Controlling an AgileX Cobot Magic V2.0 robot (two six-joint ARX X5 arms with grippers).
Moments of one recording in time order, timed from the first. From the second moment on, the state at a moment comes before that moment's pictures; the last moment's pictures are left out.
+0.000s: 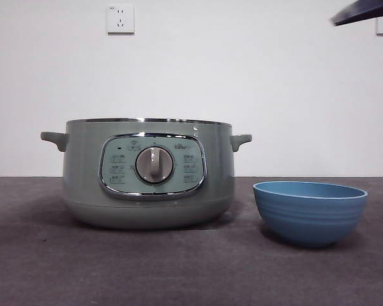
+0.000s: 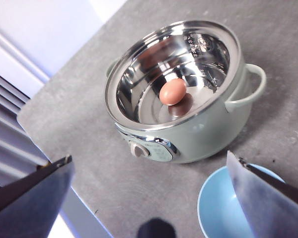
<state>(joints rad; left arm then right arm) -0.47 0.81 1.41 -0.96 -0.05 0.03 0.26 0.99 1.03 -0.63 -0.62 0.04</state>
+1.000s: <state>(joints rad) -0.47 0.67 1.41 -1.15 -0.08 0.01 0.71 1.80 1.67 -0.62 -0.13 0.10</state>
